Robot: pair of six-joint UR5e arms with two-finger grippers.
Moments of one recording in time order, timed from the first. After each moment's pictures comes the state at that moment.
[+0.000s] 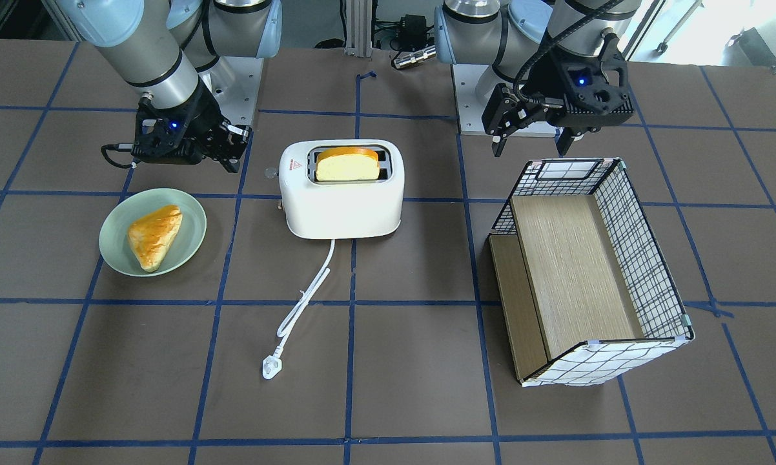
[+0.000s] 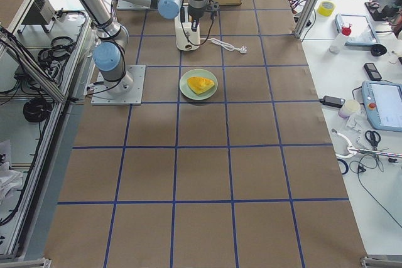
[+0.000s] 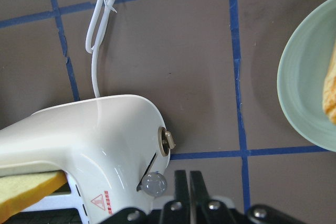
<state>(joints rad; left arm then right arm) -1.58 -1.47 -1.66 -1.52 1.57 -0.08 1.55 -1.71 1.94 -1.75 -1.41 0.10</state>
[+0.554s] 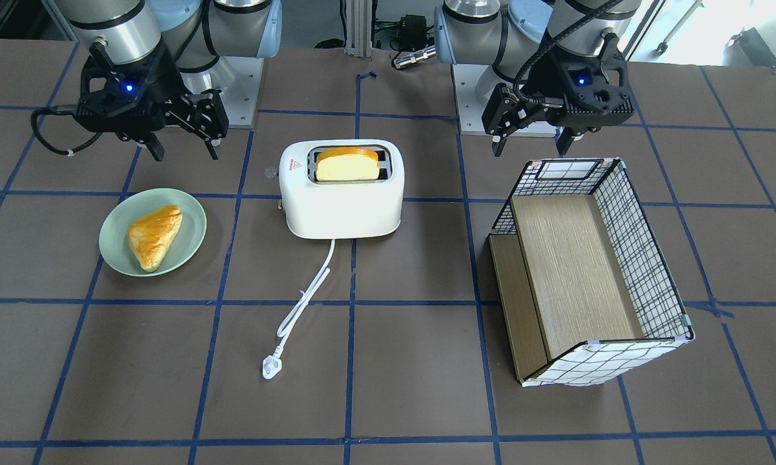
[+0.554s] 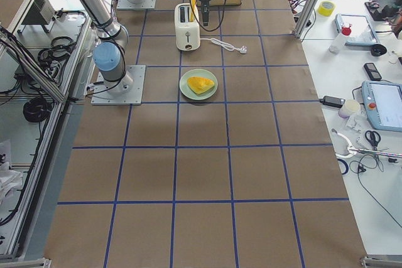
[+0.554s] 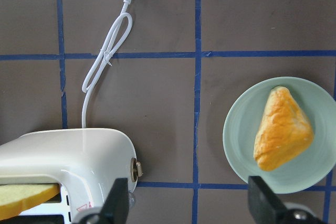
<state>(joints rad) -1.58 -1.47 -1.66 -1.52 1.57 -0.08 1.56 -1.69 1.74 -1.67 -1.52 -0.05</state>
